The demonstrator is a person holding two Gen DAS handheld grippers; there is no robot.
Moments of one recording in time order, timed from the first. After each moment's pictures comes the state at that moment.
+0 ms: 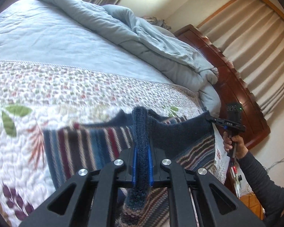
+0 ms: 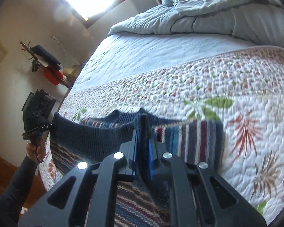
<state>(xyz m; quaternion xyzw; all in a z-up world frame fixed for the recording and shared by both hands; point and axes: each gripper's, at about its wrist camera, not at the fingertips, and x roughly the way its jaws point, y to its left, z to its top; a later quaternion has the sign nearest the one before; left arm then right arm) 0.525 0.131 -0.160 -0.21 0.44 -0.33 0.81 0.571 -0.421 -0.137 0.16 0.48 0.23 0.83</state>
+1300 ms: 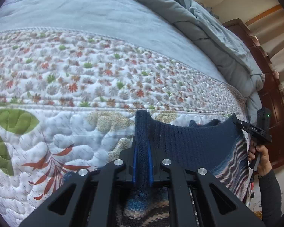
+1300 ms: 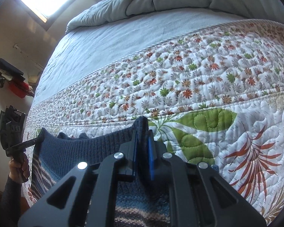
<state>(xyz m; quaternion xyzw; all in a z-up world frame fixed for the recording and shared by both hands) 0.636 0.133 -0.271 -0.20 0.56 -0.21 0.78 0.669 -0.415 -0.250 0.16 0.54 0.10 0.82</state>
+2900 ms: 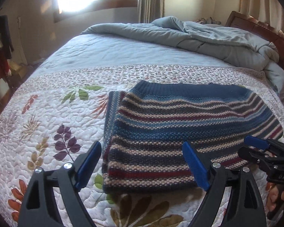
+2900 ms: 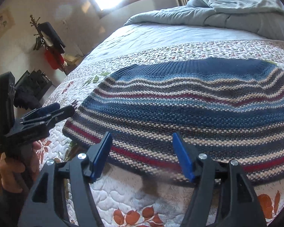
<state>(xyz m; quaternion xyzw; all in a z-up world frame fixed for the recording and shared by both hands) 0.374 0.075 -0.186 -0.01 0.41 -0.03 0.91 0.416 -0.192 -0.230 0.09 0.43 0.22 0.87</state>
